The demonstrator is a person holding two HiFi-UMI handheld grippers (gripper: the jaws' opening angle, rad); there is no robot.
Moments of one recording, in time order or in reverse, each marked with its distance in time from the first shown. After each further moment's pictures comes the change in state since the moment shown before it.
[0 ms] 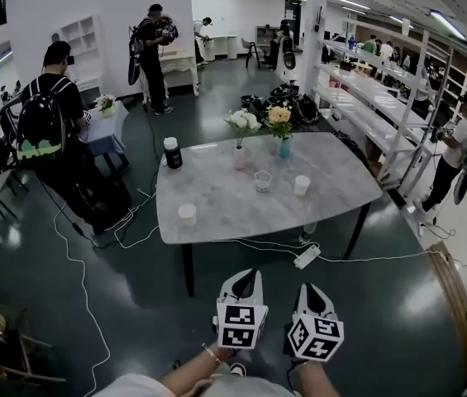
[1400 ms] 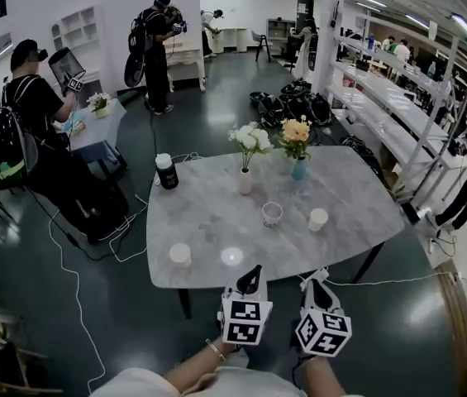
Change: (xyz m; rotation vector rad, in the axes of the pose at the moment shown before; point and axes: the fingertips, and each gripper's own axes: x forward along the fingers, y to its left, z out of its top) left arm 0.201 0.102 0.043 -0.009 0.028 0.023; right arm 0.226 -0.020 0.057 -0.007 0.039 0.029
